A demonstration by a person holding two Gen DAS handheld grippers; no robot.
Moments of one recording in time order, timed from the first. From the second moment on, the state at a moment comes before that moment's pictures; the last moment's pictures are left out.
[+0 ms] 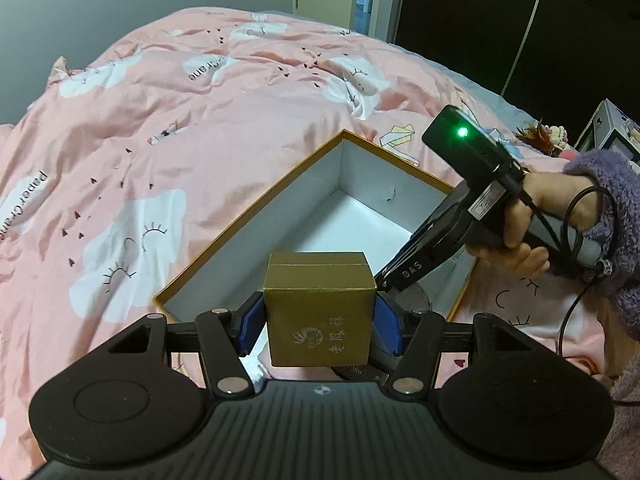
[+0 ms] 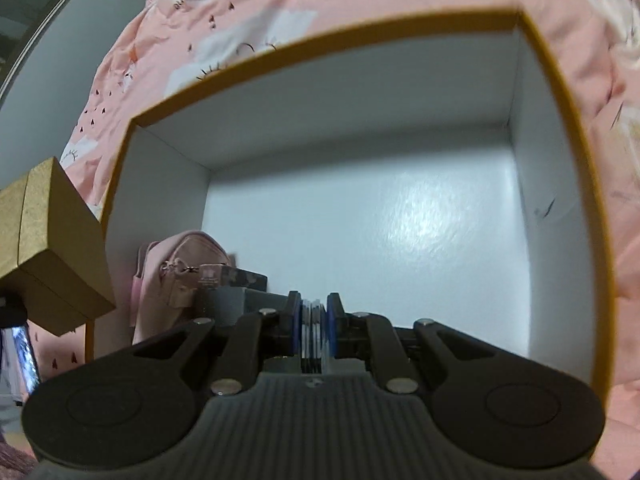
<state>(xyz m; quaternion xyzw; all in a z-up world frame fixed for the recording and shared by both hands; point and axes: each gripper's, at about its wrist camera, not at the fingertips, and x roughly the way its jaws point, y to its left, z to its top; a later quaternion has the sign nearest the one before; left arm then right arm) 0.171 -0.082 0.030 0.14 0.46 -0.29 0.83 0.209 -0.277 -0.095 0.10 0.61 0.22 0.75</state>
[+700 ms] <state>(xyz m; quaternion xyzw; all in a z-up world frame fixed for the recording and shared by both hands) 0.204 -0.100 0.011 0.13 0.48 -0.31 0.81 0.225 -0.265 -0.123 -0.03 0.68 0.20 0.70</state>
